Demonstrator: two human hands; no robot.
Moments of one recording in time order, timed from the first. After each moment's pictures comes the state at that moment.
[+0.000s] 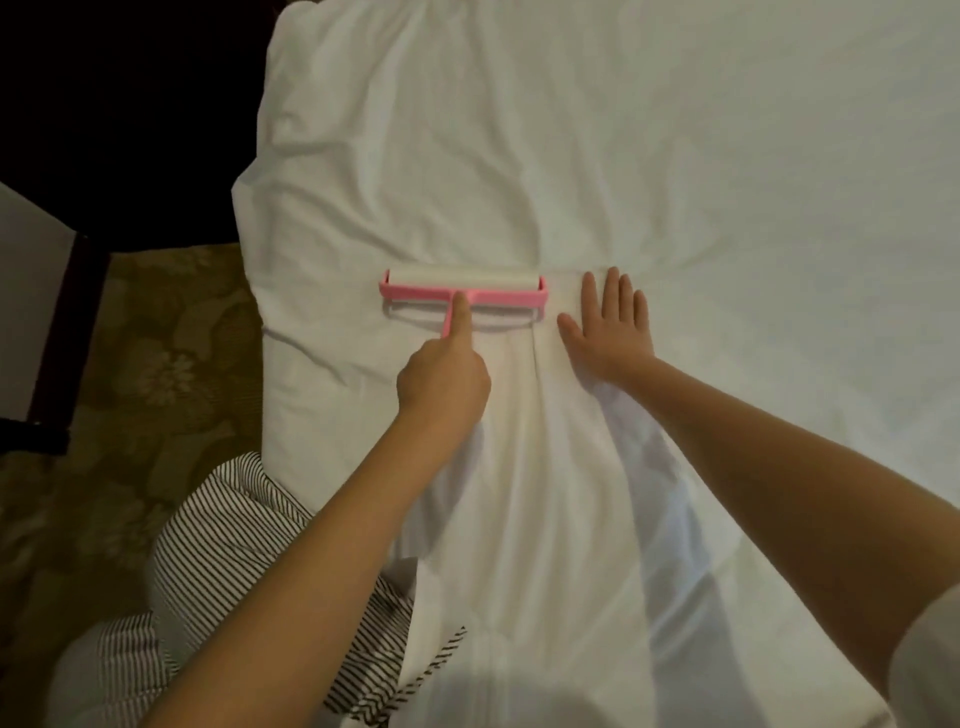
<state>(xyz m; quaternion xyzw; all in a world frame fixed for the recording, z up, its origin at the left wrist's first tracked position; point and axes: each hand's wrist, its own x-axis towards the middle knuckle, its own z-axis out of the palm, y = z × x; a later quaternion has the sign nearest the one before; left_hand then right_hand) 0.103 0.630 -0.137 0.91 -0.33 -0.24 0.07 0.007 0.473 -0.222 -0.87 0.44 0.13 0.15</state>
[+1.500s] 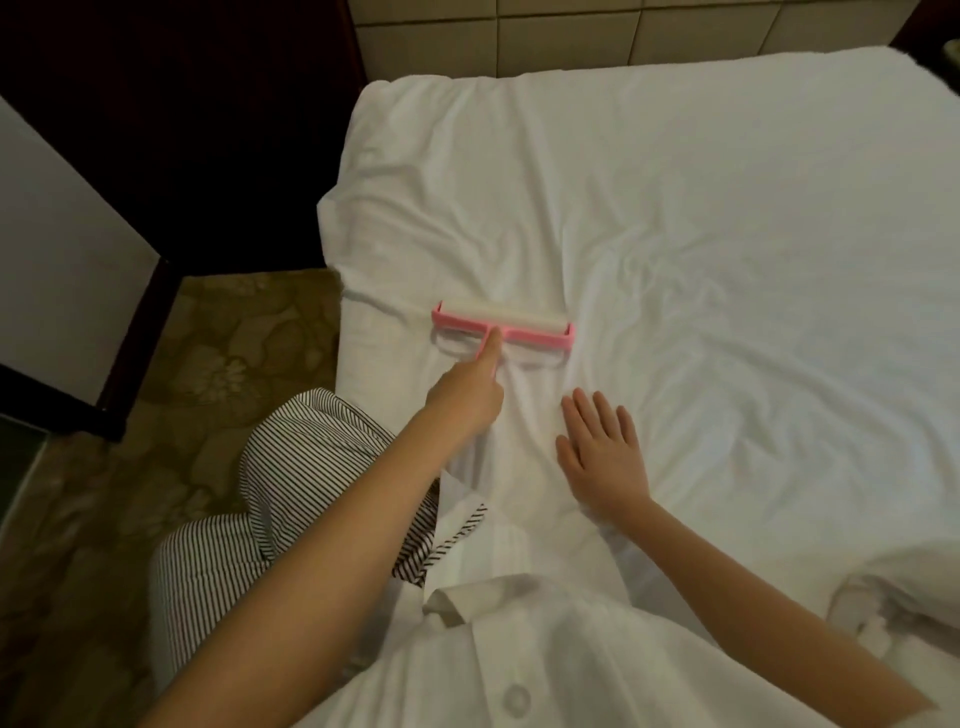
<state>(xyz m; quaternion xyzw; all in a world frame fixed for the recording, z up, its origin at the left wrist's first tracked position) 0.059 0.746 -0.131 0.86 -0.41 -0.29 0.10 -0.109 0.674 -0.237 -0.92 0.36 0.04 0.12</state>
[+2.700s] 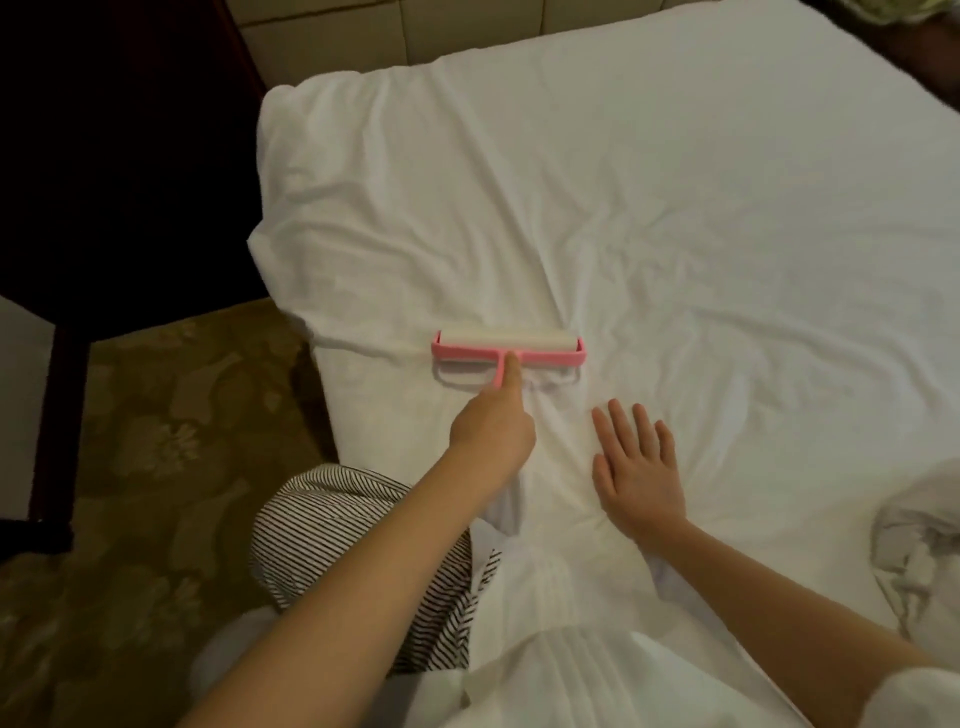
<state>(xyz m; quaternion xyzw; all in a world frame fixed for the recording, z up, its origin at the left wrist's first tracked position) 0.082 0.742 -0.124 0.81 -0.48 -0.34 0.04 -0.103 0.702 -0.248 -0.86 0.50 0.03 0.06</state>
